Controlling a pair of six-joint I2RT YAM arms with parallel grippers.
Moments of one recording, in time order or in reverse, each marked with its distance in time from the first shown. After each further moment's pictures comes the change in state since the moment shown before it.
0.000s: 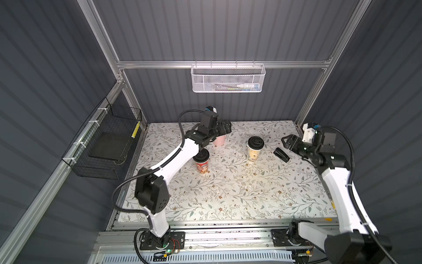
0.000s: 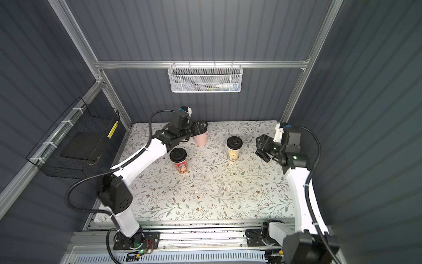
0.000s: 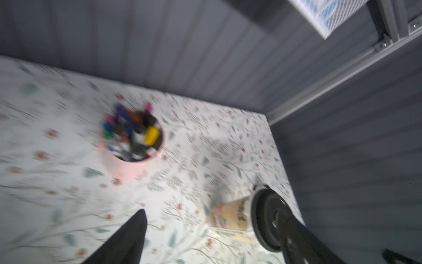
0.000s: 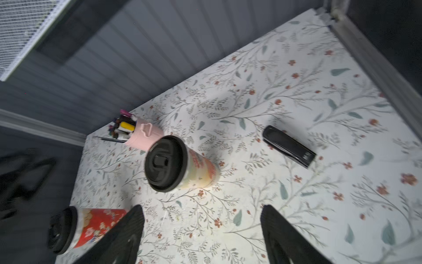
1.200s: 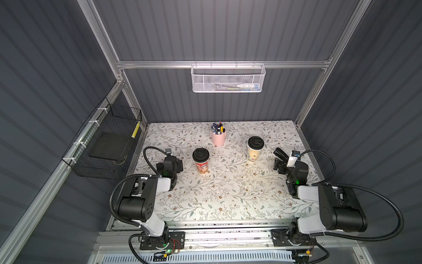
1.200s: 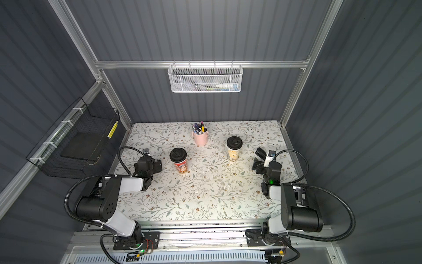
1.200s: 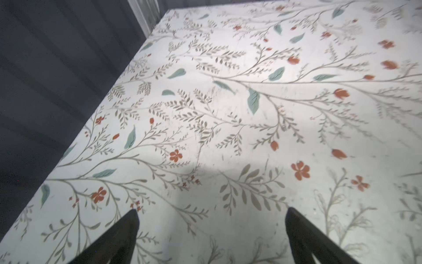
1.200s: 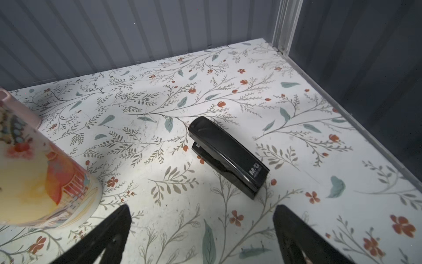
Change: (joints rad) left arm 0.453 -0.057 -1.116 0.937 -0.223 0.533; right arm 0.000 0.409 -0.724 1.368 0.143 -0.291
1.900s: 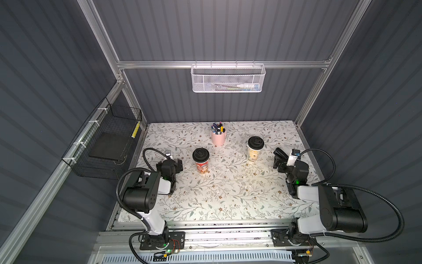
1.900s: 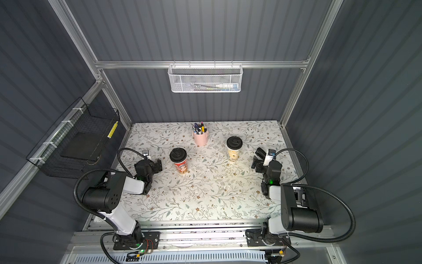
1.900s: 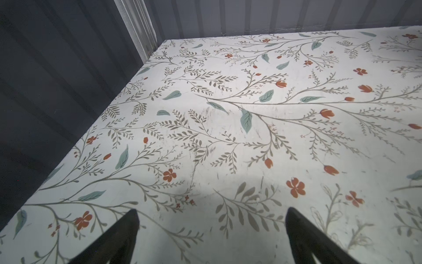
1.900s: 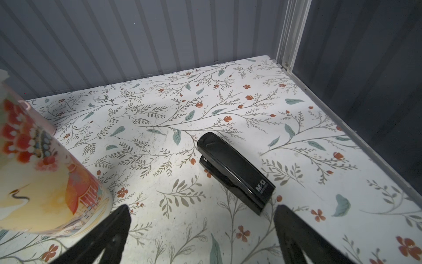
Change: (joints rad) left arm 0.023 0.087 -0.053 0.241 0.030 0.031; right arm 0.011 -0.003 0.001 0.035 -0.006 -0.008
